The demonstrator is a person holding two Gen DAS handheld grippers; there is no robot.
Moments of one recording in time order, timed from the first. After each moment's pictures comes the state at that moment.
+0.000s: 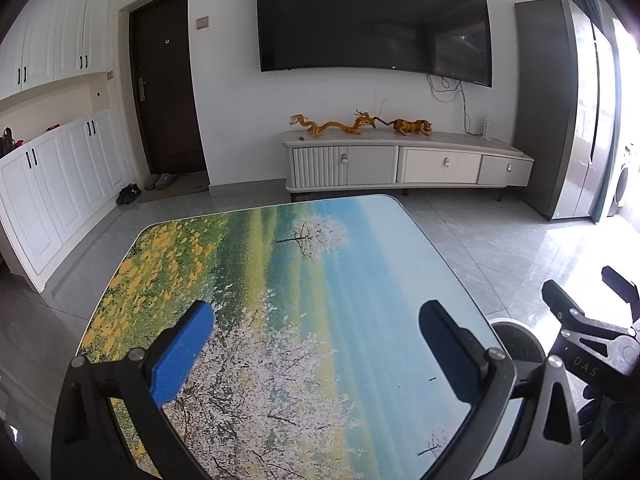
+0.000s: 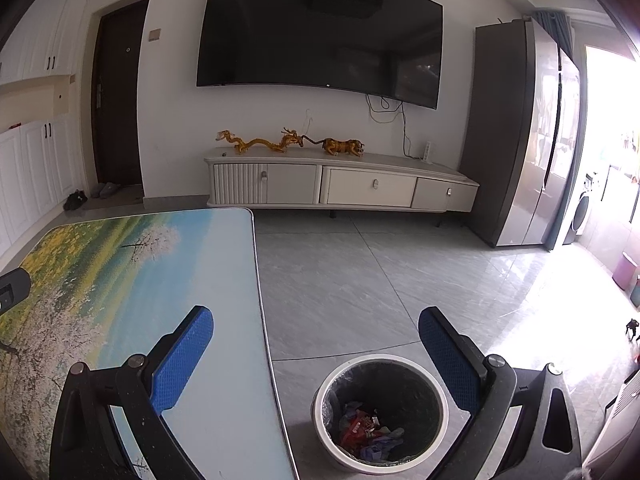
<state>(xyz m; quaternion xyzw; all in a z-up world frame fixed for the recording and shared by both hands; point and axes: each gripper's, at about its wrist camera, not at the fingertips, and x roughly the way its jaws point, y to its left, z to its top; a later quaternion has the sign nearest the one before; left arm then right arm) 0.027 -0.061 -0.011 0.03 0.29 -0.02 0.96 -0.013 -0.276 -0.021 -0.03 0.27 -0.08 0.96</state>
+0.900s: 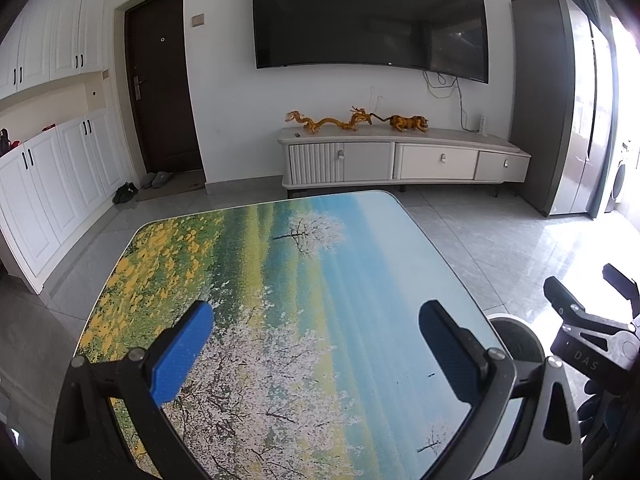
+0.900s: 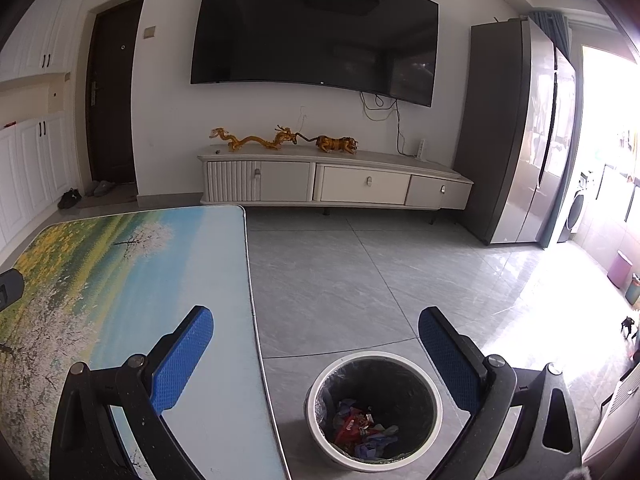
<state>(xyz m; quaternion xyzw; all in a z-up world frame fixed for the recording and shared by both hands) 0.027 -0.062 -0.013 0.03 0.30 -0.02 0.95 -0.015 -0.282 -0.023 -0.03 0.28 -0.09 0.96</state>
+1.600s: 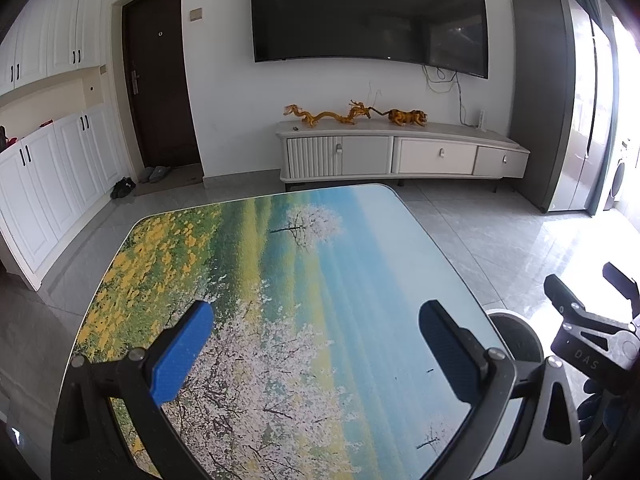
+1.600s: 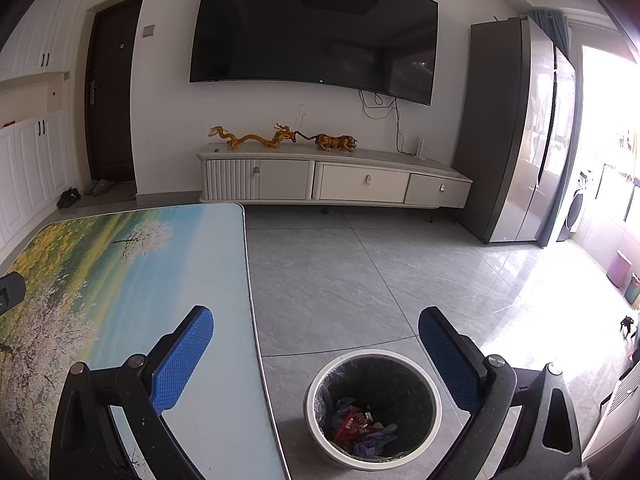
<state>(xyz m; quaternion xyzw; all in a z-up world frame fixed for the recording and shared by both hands) 0.030 -0.062 -0.015 0.03 0.31 -0.03 0.95 -0.017 -0.282 -0.024 -0.03 0.28 -0.09 0.96</state>
